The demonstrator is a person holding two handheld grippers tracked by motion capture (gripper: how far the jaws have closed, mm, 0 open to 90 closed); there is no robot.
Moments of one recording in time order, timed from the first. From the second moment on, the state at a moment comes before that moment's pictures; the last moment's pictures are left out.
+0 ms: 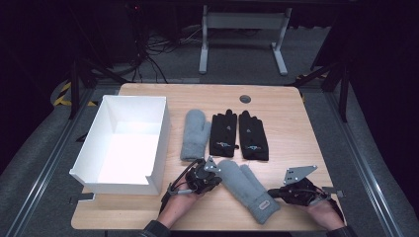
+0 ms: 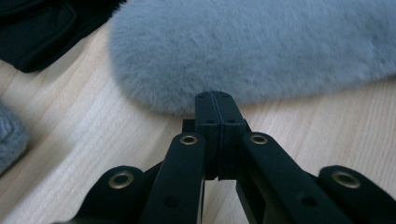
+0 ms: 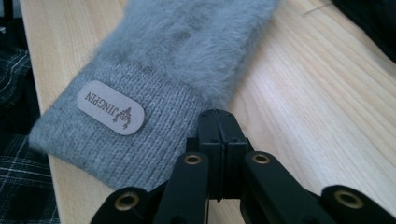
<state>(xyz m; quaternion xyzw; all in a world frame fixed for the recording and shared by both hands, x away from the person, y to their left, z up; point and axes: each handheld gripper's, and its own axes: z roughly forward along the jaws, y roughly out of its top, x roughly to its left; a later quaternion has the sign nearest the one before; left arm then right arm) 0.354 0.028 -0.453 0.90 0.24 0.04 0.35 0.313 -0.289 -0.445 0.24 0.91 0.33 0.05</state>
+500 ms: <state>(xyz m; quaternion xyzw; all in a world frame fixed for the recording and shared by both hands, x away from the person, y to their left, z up) 0.367 0.010 -0.452 0.90 0.25 0.04 0.35 0.307 -0.258 -0.447 0.20 0.92 0.34 0.01</state>
